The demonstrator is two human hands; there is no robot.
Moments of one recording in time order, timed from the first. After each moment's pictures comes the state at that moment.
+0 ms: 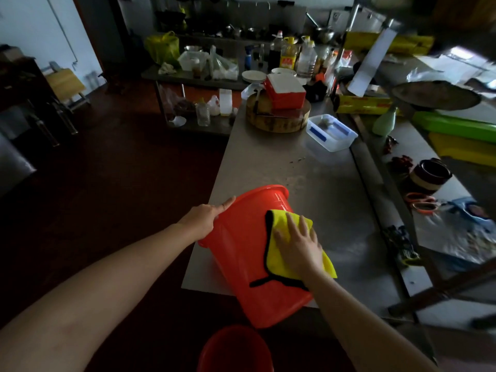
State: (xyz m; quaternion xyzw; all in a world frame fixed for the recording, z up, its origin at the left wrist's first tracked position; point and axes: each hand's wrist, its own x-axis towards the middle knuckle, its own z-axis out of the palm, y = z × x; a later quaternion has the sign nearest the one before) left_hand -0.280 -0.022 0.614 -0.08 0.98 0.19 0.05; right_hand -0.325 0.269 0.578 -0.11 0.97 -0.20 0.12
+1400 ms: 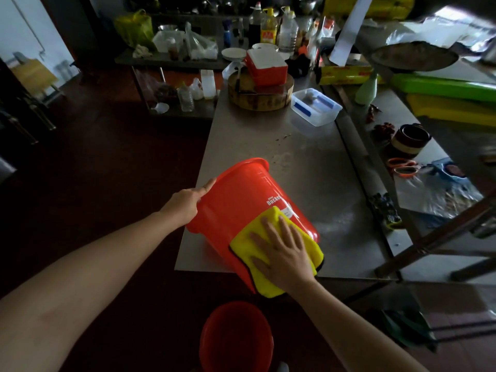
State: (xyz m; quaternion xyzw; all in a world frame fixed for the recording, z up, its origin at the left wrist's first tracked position) left_hand -0.265 -0.011 0.614 -0.08 0.98 0.15 0.05; right_hand -0.245 0.309 0.535 -0.35 0.93 -0.06 -0.07
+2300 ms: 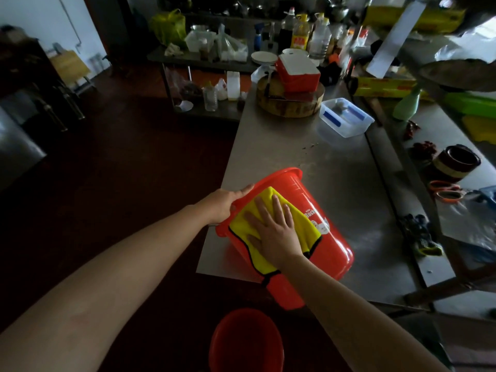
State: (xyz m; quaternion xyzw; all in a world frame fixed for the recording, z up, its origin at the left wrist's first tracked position) left_hand -0.278 -0.025 0.636 -0.03 0.96 0.25 0.14; right_hand -0.294 0.189 0.560 -0.39 0.92 0.00 -0.06
